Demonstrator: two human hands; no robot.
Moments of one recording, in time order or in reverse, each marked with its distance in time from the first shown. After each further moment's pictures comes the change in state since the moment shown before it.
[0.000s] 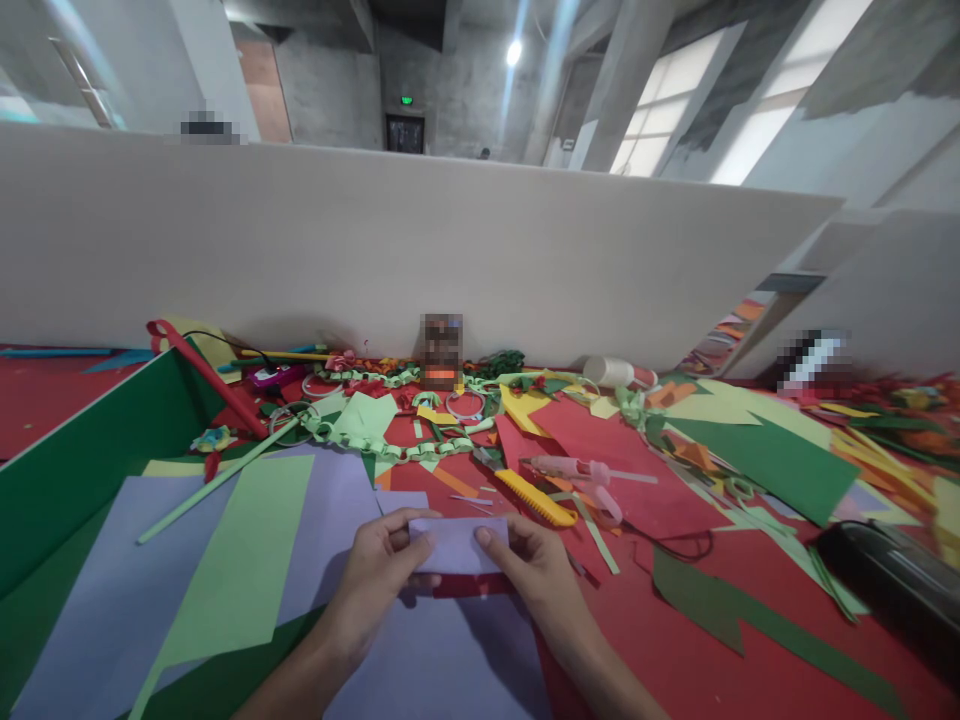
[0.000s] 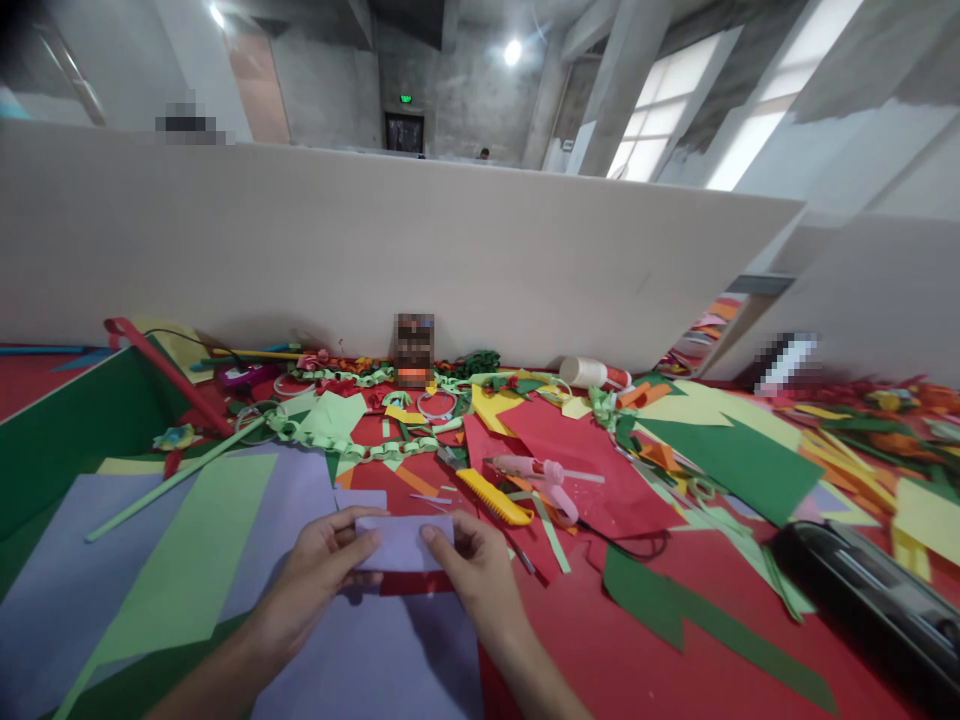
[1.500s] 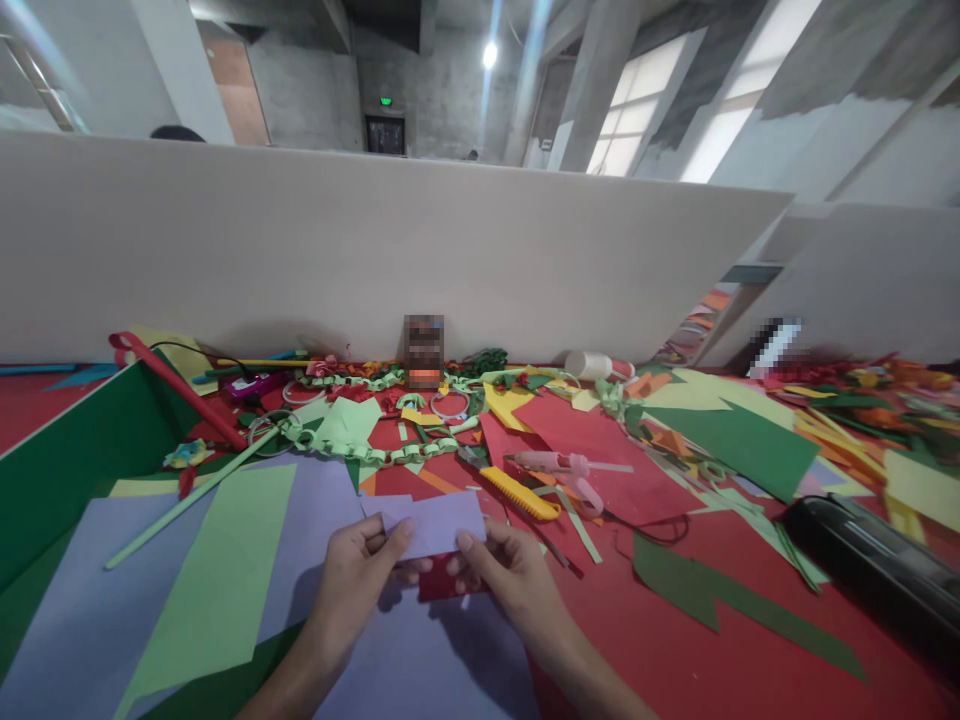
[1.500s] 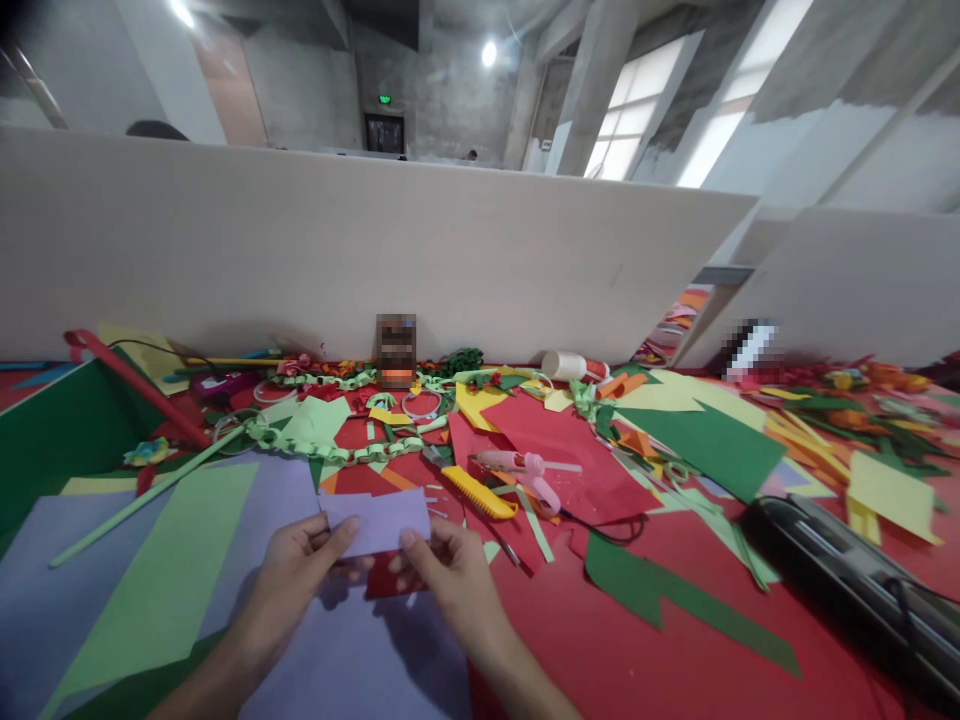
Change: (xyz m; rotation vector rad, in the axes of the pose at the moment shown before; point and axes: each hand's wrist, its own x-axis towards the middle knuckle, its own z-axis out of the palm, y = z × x) left_hand 0.002 -0.001 -0.001 0.084 0.041 0.106; right_hand -0.009 -0.006 0.010 0.105 -0.085 0.045
